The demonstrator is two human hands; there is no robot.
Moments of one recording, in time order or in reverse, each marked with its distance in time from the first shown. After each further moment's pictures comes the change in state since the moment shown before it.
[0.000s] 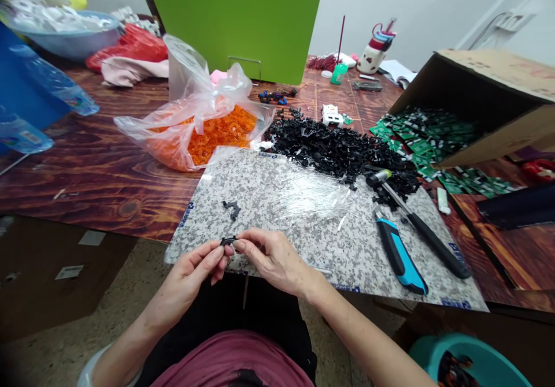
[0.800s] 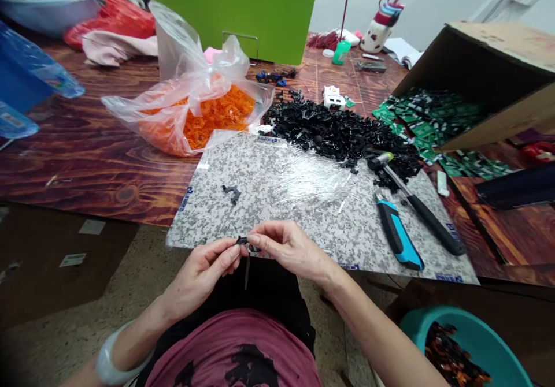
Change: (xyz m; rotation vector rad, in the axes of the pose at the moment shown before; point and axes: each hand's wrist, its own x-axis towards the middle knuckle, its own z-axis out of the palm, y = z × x) left_hand -0.009 -0.008 0.008 0.304 -0.181 0.103; right_hand -0.022 0.006 -0.006 0.389 -0.088 0.261
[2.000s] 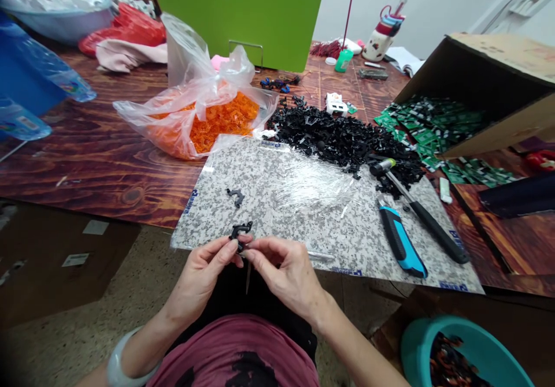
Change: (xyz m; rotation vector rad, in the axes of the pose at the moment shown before) left_hand 0.001 -0.001 0.012 -0.334 0.275 -0.056; right_hand -0.015 0.010 0.035 -0.051 0.361 -0.128
